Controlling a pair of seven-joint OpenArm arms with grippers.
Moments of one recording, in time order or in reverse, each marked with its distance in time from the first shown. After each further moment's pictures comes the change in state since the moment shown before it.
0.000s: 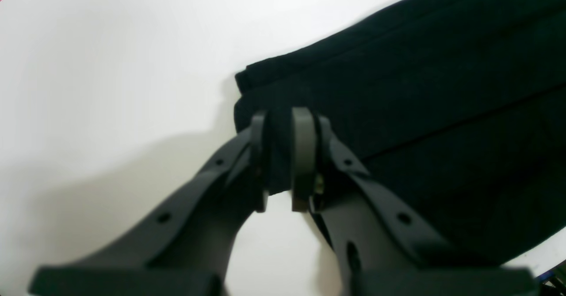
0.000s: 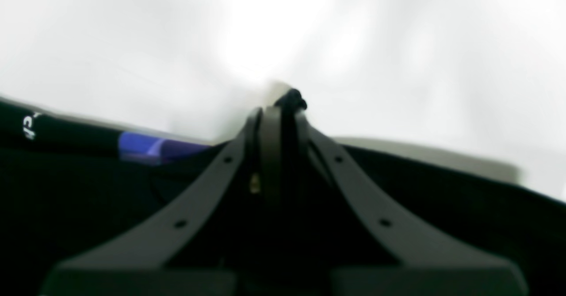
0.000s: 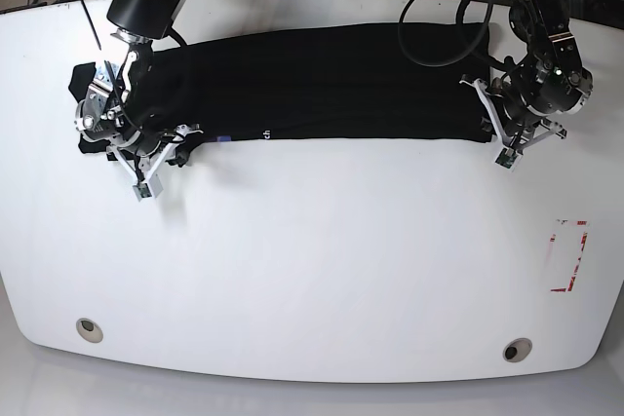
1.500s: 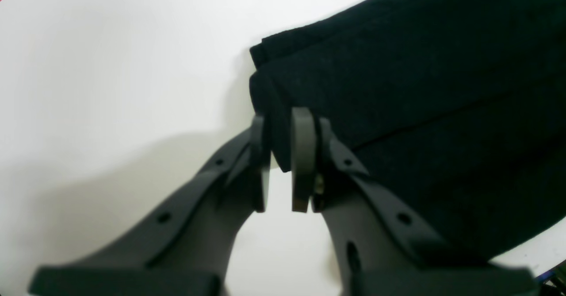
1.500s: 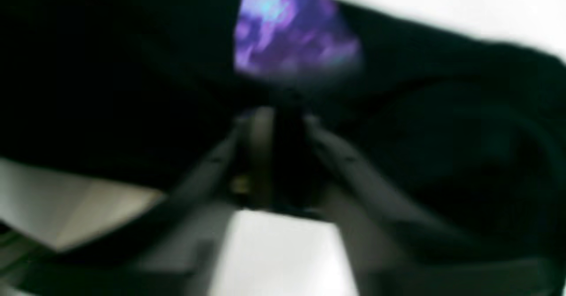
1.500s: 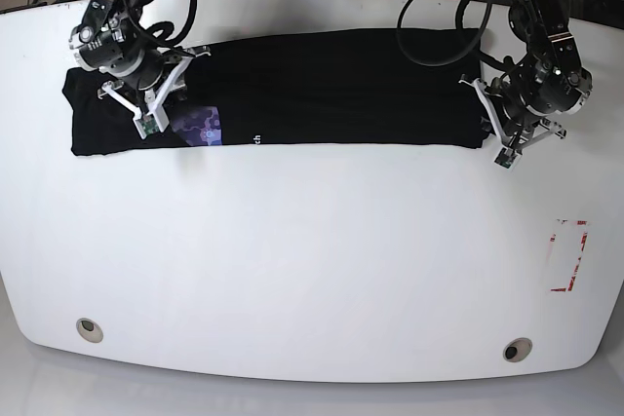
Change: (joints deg) left arm 0.0 0.0 0.1 0.0 0.2 0.0 0.0; right arm -21.6 -5.0 2.1 33.4 8.4 0.1 -14.3
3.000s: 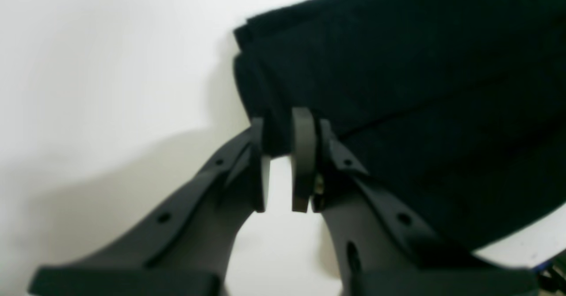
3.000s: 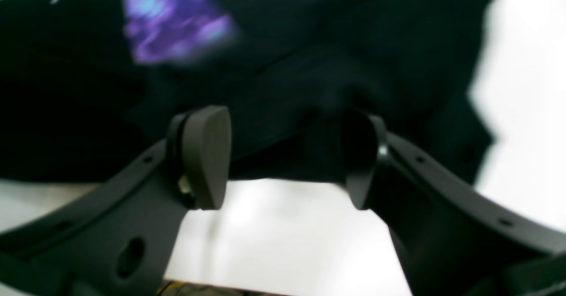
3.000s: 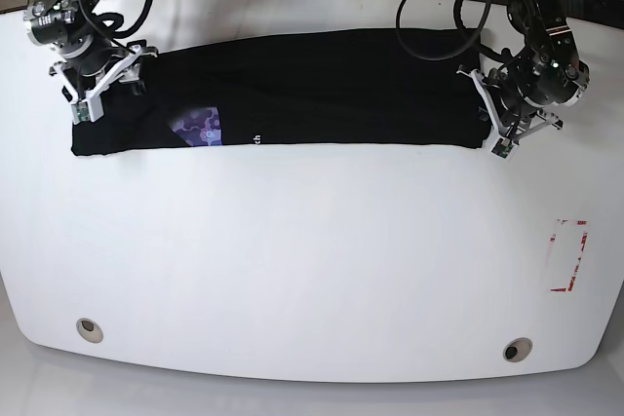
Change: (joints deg) left arm 2.5 0.1 0.0 0.0 -0.2 0.0 -0.2; right arm -1.4 3.1 14.3 -0.4 9.6 0.0 0.0
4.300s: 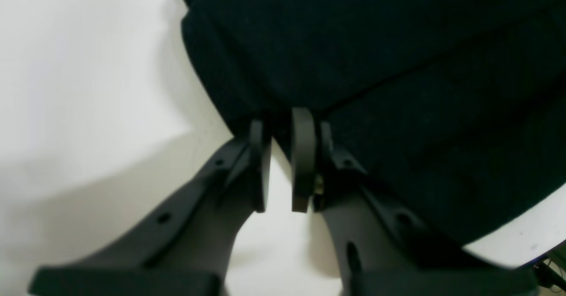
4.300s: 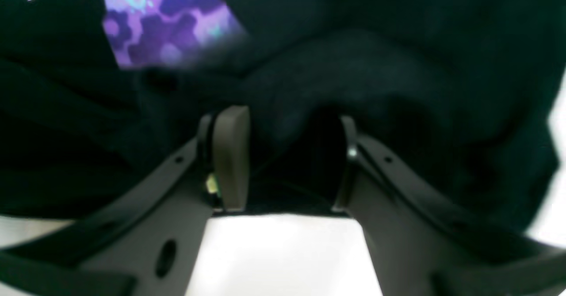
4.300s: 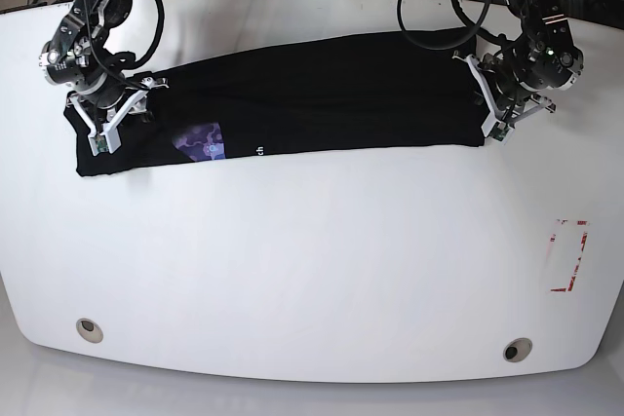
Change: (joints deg) left arm 3.4 0.0 0.0 -2.6 0.2 0.0 -5.2; right arm 8.9 2.6 -6.6 -11.6 -8.6 -0.1 4.9
